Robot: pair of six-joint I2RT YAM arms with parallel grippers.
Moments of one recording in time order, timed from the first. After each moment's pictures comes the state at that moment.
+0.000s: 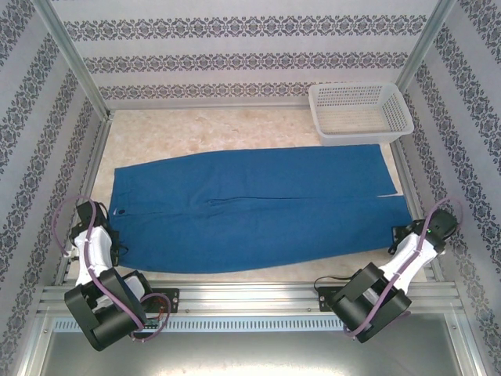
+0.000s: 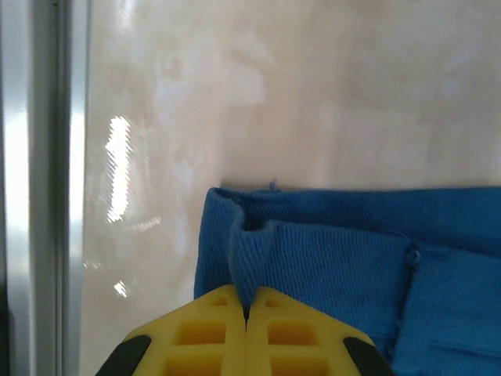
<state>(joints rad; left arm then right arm) 0.62 1.02 0.54 -0.89 -0.20 -1.10 -0.93 0.94 0.58 -0.78 -0.17 0.72</state>
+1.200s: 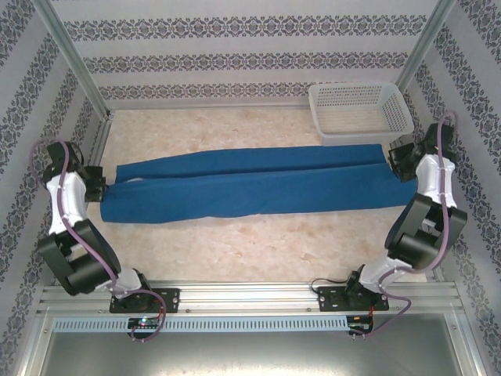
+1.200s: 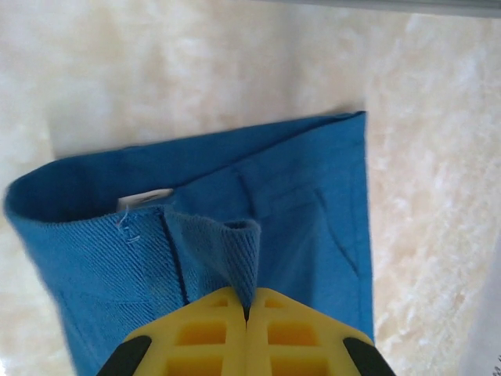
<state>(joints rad) 0.57 1.47 1.19 -0.82 0.16 -1.06 -0.52 1.66 1.32 -0.68 -0.33 0.82</state>
